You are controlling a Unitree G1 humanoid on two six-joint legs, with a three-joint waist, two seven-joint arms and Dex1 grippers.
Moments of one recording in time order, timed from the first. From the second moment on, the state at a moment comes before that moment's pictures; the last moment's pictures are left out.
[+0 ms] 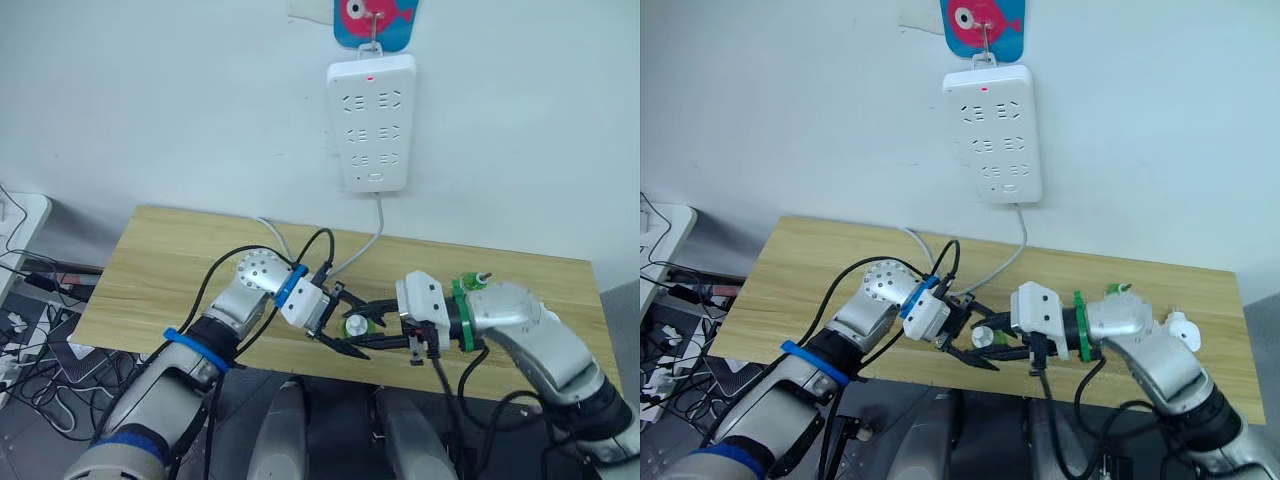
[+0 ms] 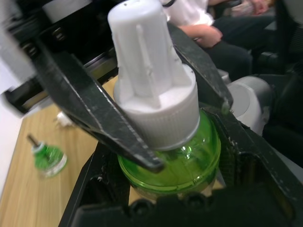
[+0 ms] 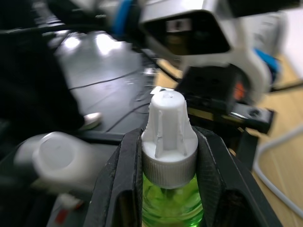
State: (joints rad) left arm -0.74 0.46 -0.59 0.44 -0.44 -0.41 -1.60; right arm -0.39 -0.64 0.33 -0.42 0.39 0.37 1.12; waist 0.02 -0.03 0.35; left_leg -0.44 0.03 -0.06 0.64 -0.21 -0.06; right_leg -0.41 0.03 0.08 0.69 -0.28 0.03
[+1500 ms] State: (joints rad) left arm -0.65 0.33 -0.35 0.43 -0.26 -0.14 -1.40; right arm -0.02 -0.38 0.32 -0.79 0.21 0.69 0.31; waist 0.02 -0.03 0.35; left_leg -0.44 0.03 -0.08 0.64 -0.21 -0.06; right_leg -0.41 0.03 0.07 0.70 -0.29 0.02
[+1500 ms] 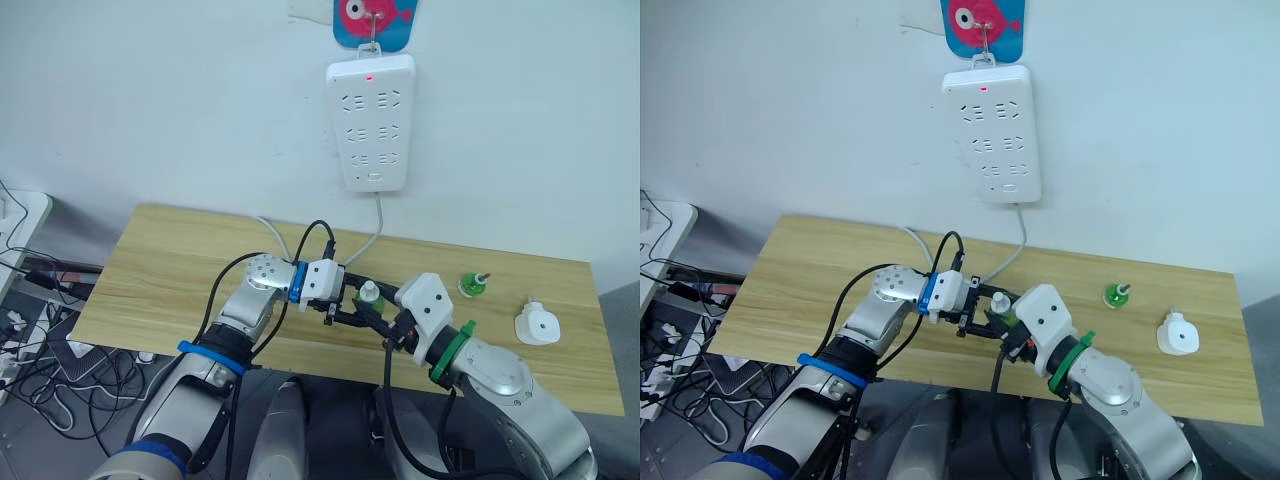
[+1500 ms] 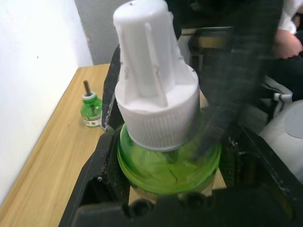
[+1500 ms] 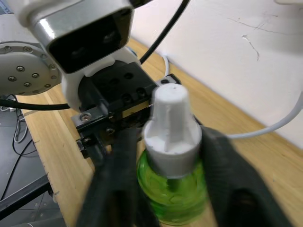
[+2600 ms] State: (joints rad) left arm -0.62 0.43 -0.46 0.38 -0.33 -0.29 -1.60; right arm -0.26 -0.79 0.17 -0.45 0.48 0.40 1.24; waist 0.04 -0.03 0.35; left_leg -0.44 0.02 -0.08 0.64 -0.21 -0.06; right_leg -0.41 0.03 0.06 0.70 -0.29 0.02
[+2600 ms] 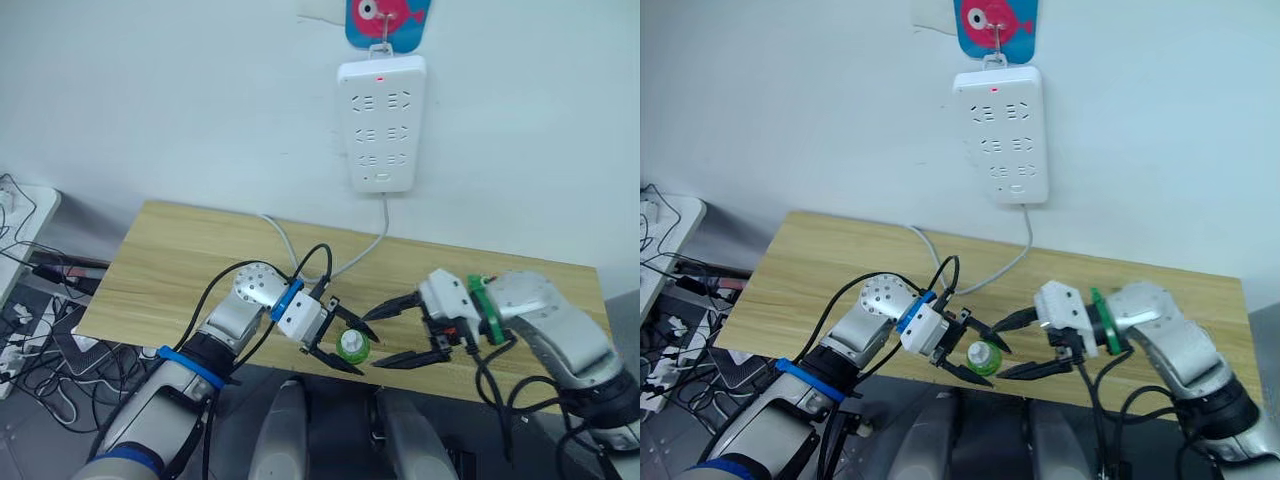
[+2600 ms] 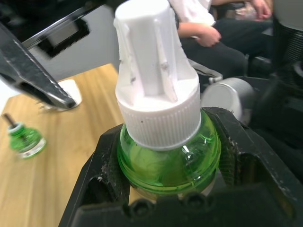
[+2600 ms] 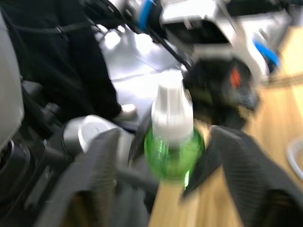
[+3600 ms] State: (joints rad) left arm -0.65 0.34 -0.38 0.44 -0.23 -0.18 -1.46; right arm -0.01 -0.43 0.25 -0.76 0.19 0.62 0.40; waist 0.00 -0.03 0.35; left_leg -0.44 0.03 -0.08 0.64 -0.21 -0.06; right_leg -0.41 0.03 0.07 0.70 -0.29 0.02
